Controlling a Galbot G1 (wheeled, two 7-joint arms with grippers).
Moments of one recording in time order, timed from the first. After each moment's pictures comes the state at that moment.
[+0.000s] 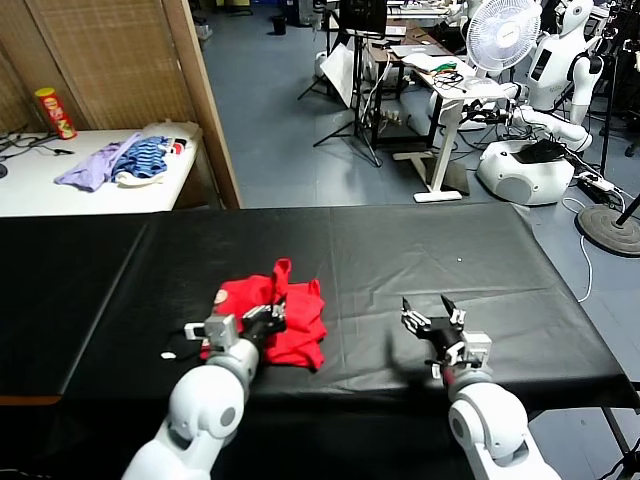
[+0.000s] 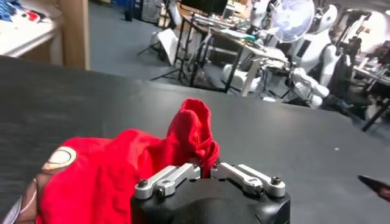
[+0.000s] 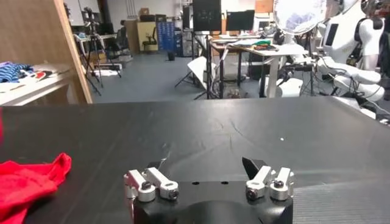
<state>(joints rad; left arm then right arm) 1.17 -1.31 -0.21 -2.07 -0.65 0.62 -0.40 -1.29 1.28 0.41 2.03 0.36 -0.48 0.21</state>
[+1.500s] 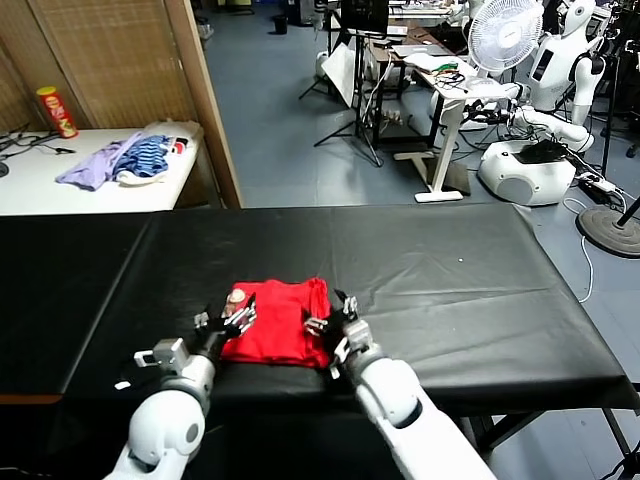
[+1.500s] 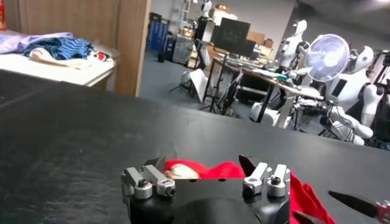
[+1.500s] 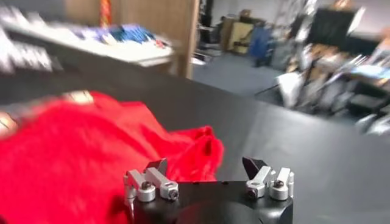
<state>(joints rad) 1.33 -1.29 -0.45 -2.01 -0.57 0.36 -0.19 -1.01 1.35 -0.03 1.71 -0.06 -0.42 0.13</state>
